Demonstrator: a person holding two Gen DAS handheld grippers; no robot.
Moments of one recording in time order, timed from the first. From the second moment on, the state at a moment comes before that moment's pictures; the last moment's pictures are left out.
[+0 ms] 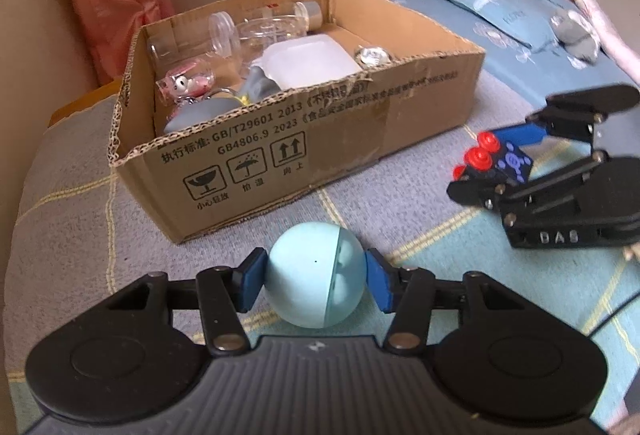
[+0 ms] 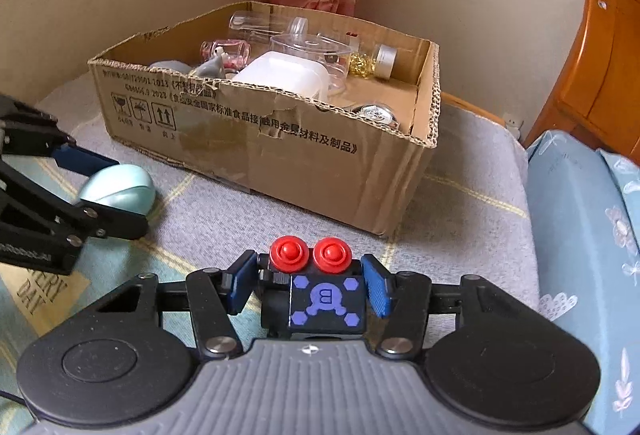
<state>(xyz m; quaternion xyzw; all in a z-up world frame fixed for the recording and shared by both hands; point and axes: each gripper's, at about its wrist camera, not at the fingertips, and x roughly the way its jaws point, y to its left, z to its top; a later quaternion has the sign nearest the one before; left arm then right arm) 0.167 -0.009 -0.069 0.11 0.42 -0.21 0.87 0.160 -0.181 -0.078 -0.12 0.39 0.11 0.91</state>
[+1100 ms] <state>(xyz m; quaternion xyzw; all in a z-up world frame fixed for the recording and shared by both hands) 0.252 0.002 0.023 0.13 0.32 -0.15 0.93 0.212 -0.187 0.041 -0.14 0.31 0.17 0.92</state>
